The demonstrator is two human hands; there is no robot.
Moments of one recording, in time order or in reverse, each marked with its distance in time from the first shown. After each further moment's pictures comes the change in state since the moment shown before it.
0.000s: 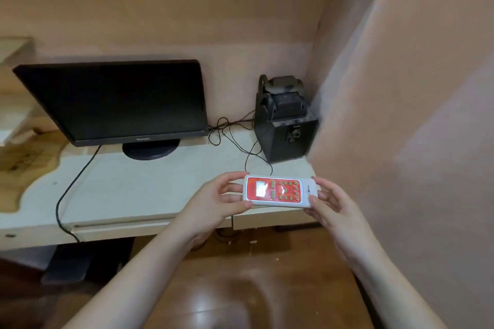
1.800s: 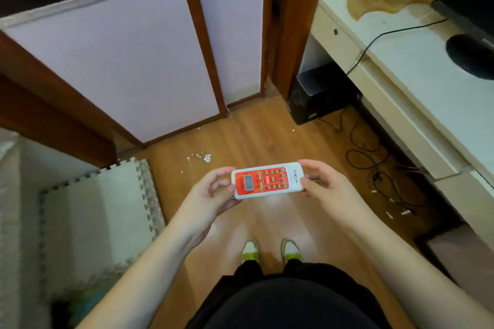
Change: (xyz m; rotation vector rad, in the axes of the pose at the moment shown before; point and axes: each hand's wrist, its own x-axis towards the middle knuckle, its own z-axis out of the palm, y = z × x) left_hand -0.533 -0.199 0.138 -0.749 1.302 -0.328; right_hand -0.328 0.127 0.152 -0.727 -1.397 -0.006
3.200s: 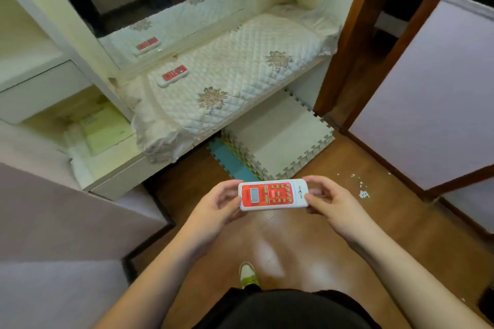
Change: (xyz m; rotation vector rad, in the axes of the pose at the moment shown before) left_hand -0.312 -0.206 -0.093 -0.583 1.066 0.170; right_hand -0.116 -0.052 0.298 -0.362 -1.201 -0.303
